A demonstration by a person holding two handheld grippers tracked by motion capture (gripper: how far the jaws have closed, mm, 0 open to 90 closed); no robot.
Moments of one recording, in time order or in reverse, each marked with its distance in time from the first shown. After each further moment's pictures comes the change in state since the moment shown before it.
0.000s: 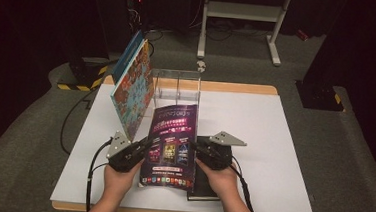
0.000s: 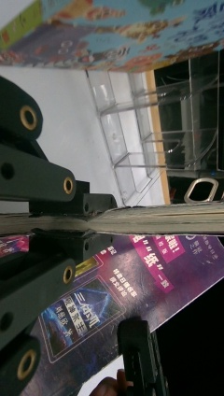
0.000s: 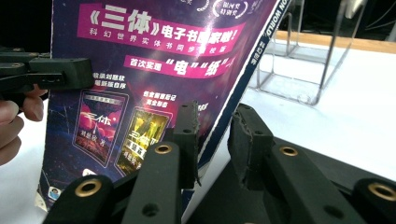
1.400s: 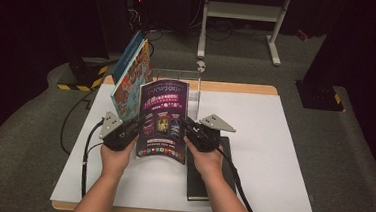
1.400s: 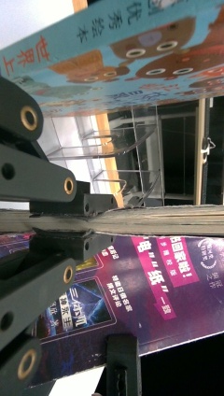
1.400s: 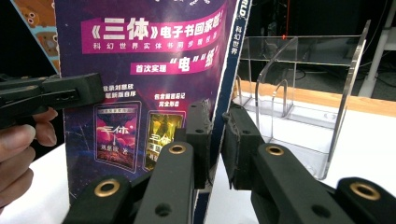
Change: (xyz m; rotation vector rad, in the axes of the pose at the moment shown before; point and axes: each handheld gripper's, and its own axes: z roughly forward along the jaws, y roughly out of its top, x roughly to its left) left arm 0.026 0.038 0.030 -0.149 0.012 0.038; right arm 0.008 0.038 0.036 -0.167 -0.045 0.019
